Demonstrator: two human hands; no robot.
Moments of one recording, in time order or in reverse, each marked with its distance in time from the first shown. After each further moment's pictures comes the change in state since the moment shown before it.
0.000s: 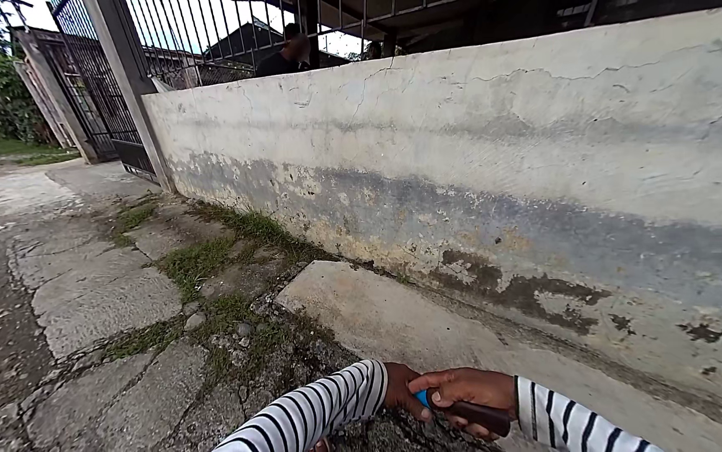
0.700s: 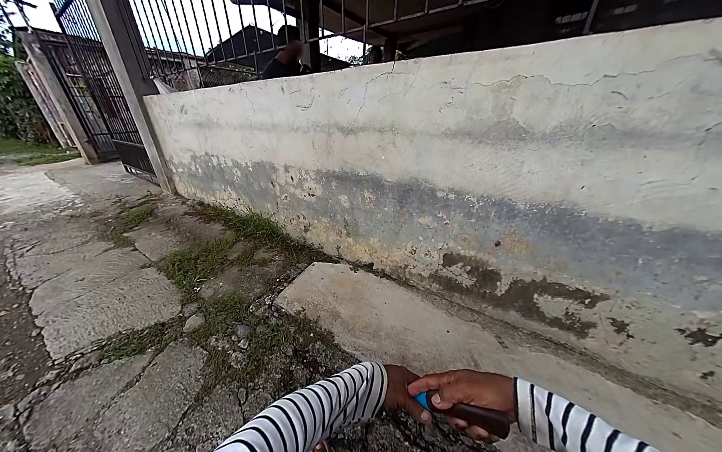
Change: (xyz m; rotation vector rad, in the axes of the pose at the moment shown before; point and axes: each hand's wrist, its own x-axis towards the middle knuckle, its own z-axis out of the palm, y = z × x) left_hand 0.001 -0.004 0.001 -0.010 0.012 0.010; right_hand -0.001 -0.002 0.002 -0.005 0.006 -0.007
